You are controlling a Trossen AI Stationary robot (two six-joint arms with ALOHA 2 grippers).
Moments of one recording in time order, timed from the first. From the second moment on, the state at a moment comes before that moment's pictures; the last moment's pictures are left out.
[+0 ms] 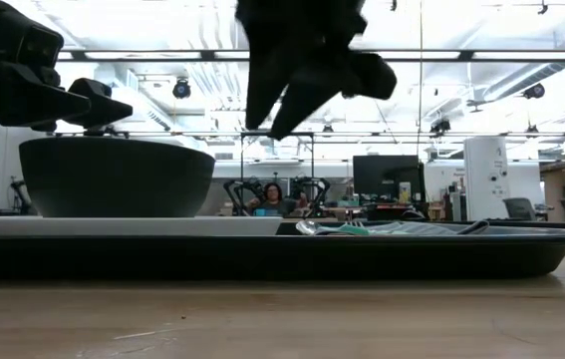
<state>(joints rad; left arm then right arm) -0.03 0.32 0.01 0.14 0.10 0.25 0.36 2.12 1.80 -0.86 0.28 1.09</state>
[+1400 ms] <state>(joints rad) -0.03 0.32 0.01 0.14 0.10 0.25 0.80 2.12 1.74 -1.07 0.04 0.83</state>
